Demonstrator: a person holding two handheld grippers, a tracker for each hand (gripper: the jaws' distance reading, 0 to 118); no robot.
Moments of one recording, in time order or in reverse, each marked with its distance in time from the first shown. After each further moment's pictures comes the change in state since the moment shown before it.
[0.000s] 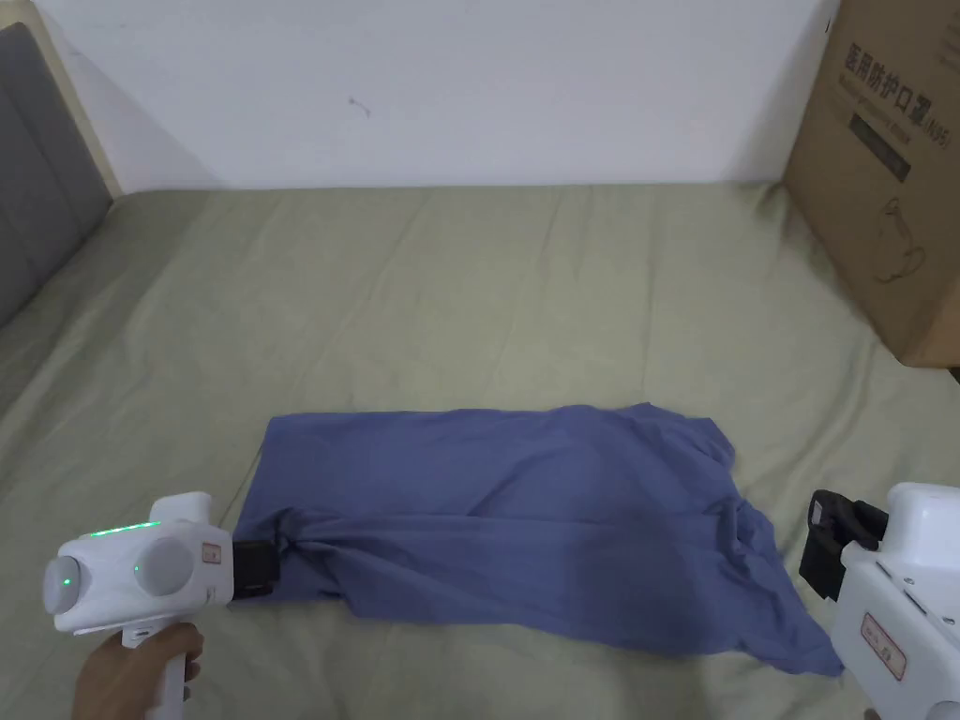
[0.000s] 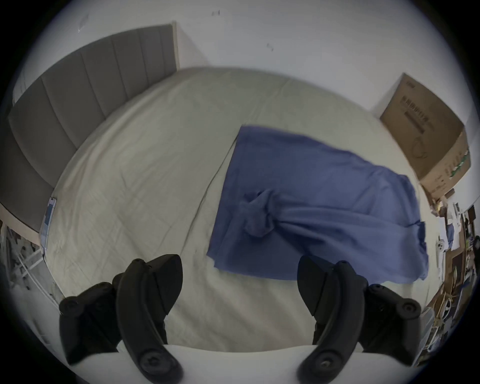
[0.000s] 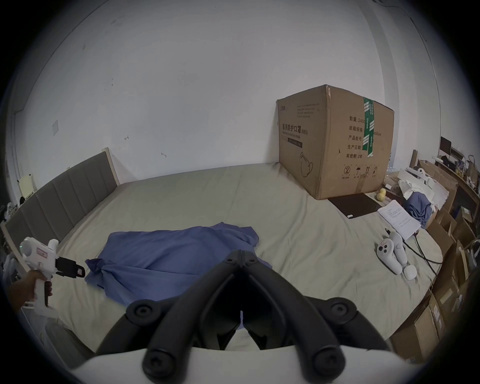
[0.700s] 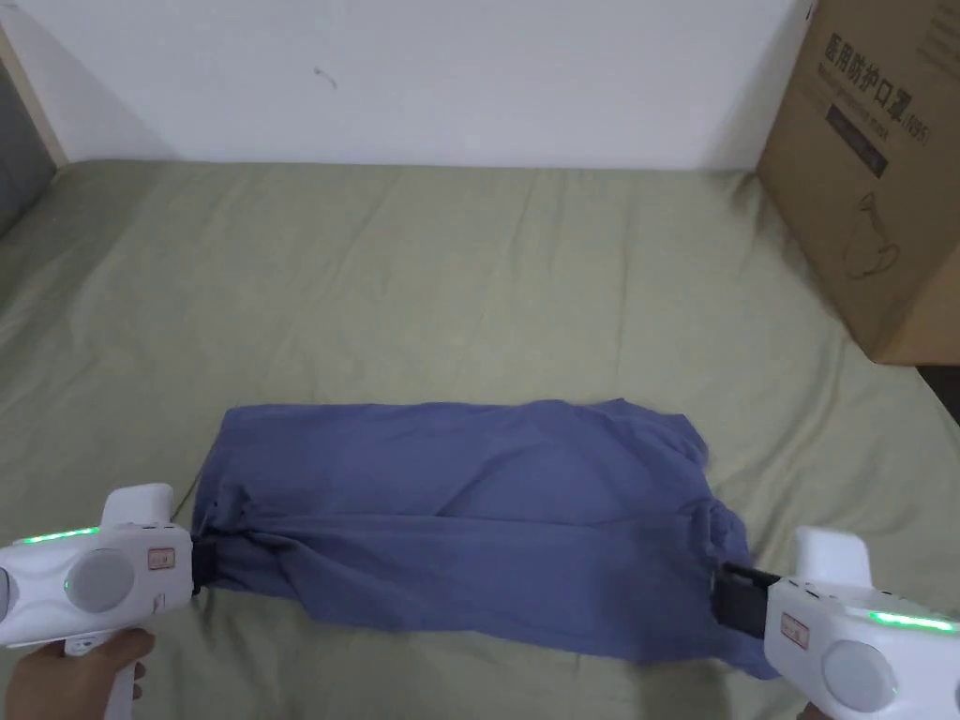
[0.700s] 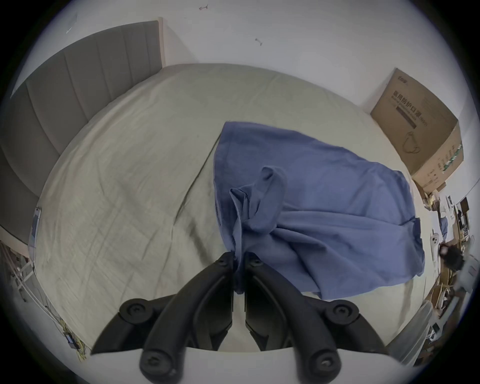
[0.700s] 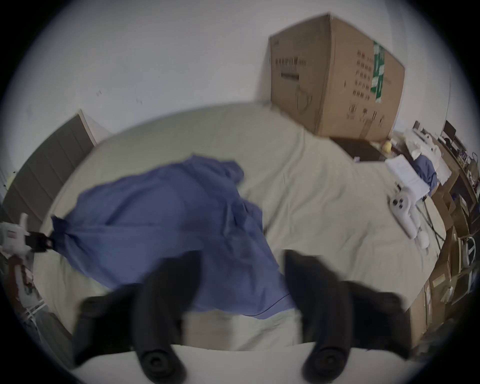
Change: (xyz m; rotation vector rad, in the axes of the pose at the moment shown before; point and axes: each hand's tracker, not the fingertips) left arm 0.003 0.004 0.014 0.074 -0.125 -0.023; right arm 0.030 -0.064 -0.111 -0.443 -0.064 -0.001
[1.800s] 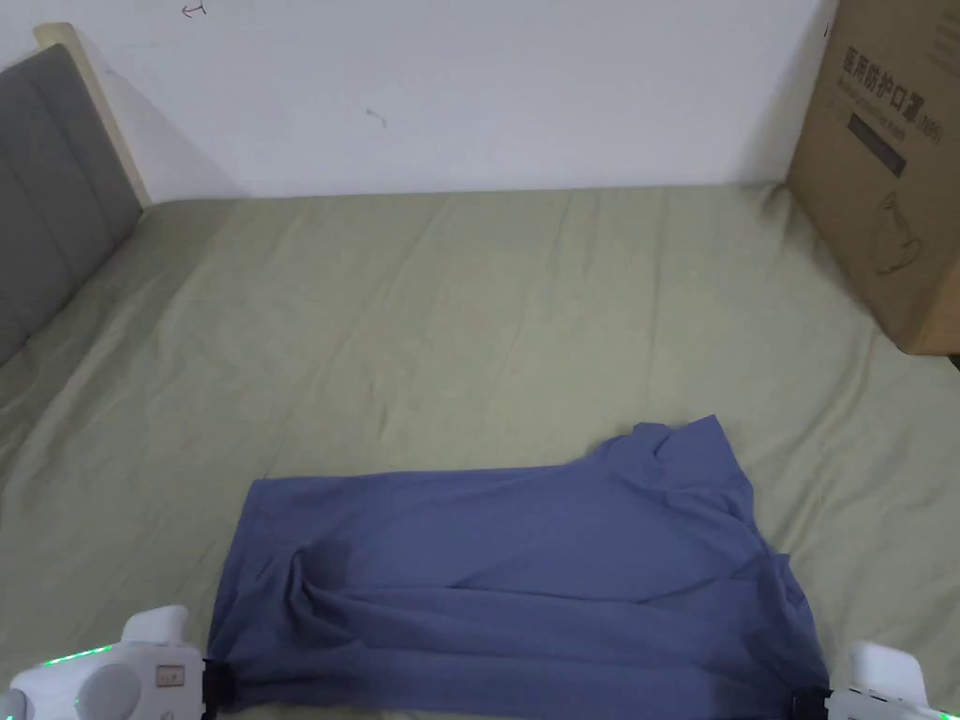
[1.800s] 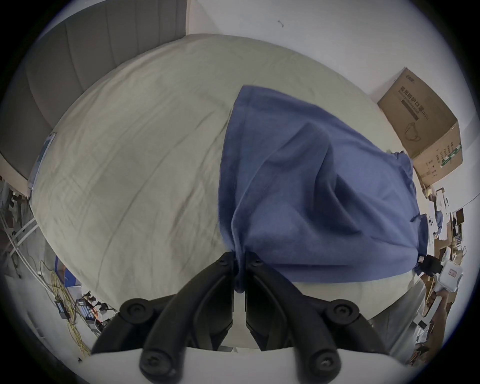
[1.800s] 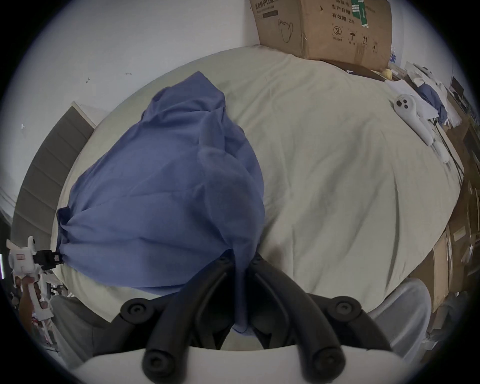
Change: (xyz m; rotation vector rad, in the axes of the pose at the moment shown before) left arm -0.055 -0.128 0.029 -0.146 0.023 0.081; right arm 0.036 -0.122 0.021 -0.131 0.108 -0.138
